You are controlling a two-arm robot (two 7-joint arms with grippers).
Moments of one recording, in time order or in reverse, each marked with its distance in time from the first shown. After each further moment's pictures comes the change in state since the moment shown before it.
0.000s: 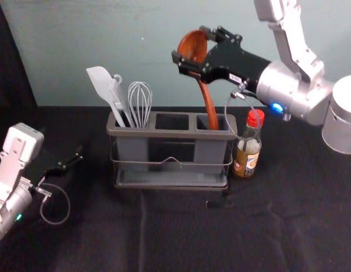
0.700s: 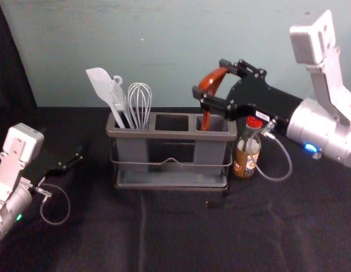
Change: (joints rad) left arm 0.000 0.000 0.000 0.000 0.000 0.000 0.000; right arm -0.206 0.142 0.071 -0.205 0.069 -0.011 0.004
